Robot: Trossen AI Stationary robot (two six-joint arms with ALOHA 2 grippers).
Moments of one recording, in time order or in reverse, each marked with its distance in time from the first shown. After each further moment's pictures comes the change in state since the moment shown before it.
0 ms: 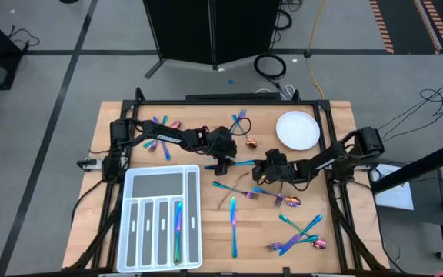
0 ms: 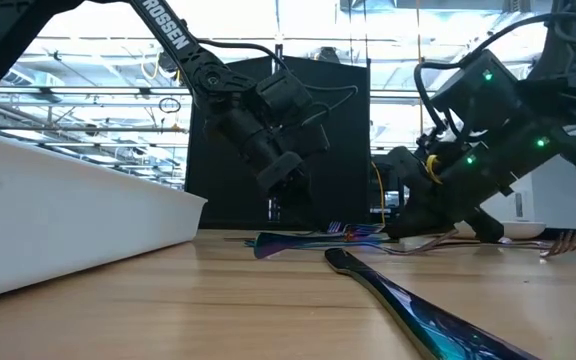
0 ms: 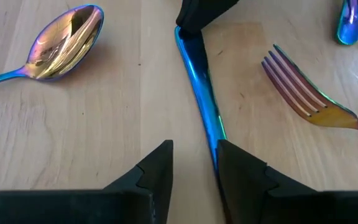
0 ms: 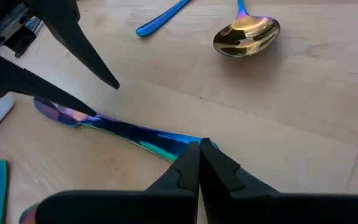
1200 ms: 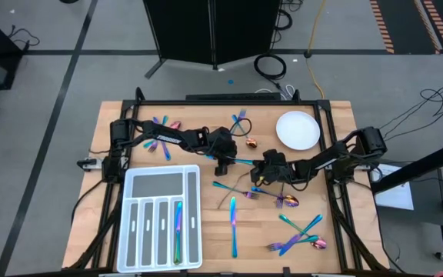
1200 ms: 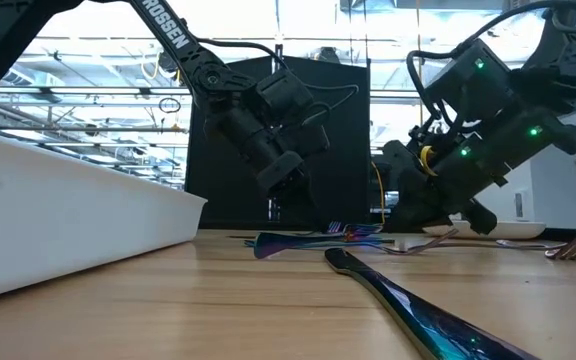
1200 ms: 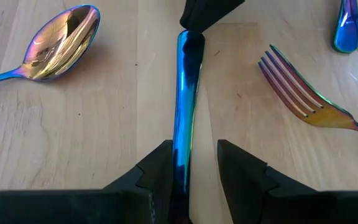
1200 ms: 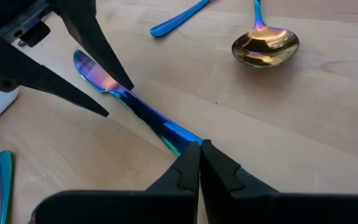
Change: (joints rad) left arm -0.006 0.000 0.000 0.000 -0.002 -0.004; right arm 0.005 -0.050 0.051 -0.062 0.030 -0.081
